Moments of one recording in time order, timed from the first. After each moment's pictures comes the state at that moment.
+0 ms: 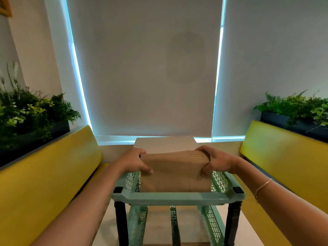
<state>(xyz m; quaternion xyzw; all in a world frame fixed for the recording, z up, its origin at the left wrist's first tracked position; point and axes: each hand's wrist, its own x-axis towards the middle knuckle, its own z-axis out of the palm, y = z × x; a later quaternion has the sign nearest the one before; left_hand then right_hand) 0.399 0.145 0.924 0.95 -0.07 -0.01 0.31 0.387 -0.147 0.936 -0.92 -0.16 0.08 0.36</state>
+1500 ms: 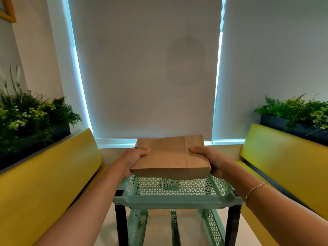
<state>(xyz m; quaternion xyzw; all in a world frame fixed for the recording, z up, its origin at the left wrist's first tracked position) 0.392 0.131 0.936 0.69 0.03 -0.06 0.72 0.391 -0.122 0.932 -0.70 -0.02 0.14 0.70</state>
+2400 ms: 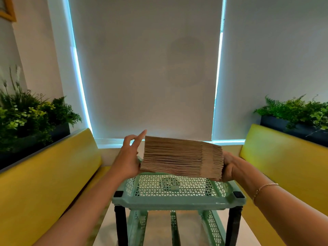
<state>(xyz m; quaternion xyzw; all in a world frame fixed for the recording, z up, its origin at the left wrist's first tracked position) 0.379 0.148 0.926 0.91 -0.18 0.25 0.29 0.387 -0.148 0.936 -0.63 0.15 0.22 0.73</state>
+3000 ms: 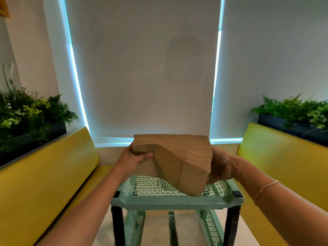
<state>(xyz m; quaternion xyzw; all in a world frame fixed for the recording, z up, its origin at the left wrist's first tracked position) 0.386 0.129 0.919 0.69 -0.10 0.10 0.71 0.394 -0.143 0.935 -0.75 0.04 0.24 0.61</state>
